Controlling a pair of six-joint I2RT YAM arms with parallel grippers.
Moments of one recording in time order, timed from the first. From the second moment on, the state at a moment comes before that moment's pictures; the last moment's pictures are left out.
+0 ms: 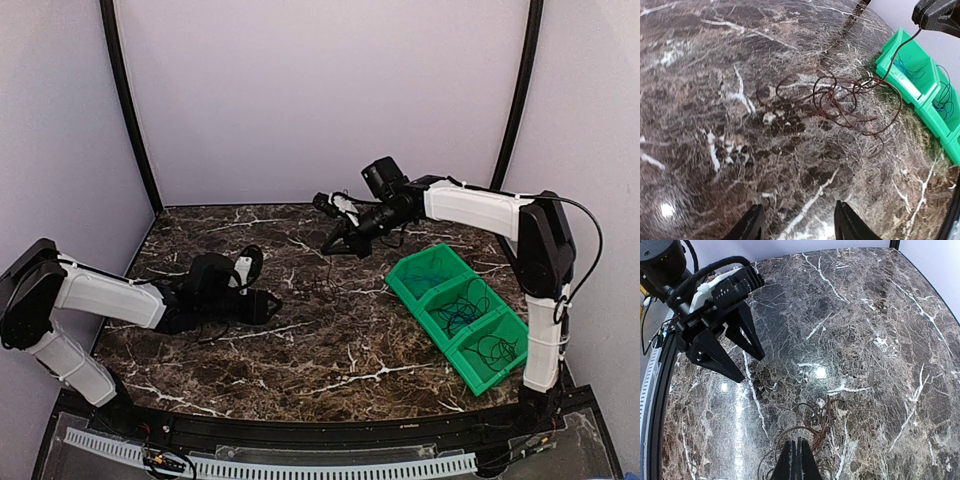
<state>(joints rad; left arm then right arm) -0.75 1.49 0.60 0.27 0.04 -0.48 0.64 2.03 1.72 -0.58 -0.74 -0.54</state>
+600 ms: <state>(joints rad) -0.81 1.60 0.70 0.57 0.09 -0.25 0.69 2.01 1.87 -0.69 -0.79 -0.54</state>
